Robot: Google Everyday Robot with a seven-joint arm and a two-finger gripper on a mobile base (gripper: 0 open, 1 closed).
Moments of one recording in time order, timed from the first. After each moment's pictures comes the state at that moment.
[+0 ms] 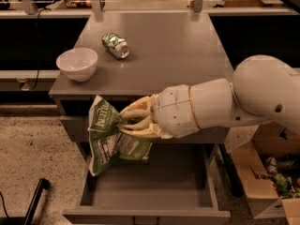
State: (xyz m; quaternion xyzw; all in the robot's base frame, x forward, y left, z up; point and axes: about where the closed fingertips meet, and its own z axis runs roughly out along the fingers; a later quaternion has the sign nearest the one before) arm 0.406 0.049 0.893 -0.69 0.48 0.26 0.48
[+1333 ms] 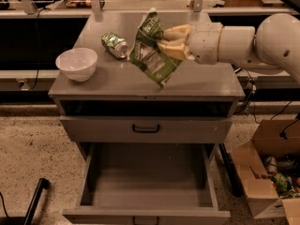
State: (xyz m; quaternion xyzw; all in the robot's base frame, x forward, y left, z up) arm 0.619 -0.043 0.962 -0.54 0.54 0.20 0.61
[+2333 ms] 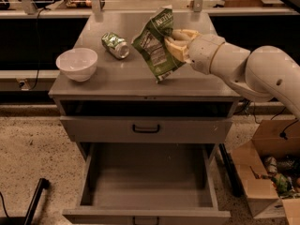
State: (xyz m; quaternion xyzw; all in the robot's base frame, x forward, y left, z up) arm 0.657 -0.071 0.954 -0.38 0.59 0.16 0.69
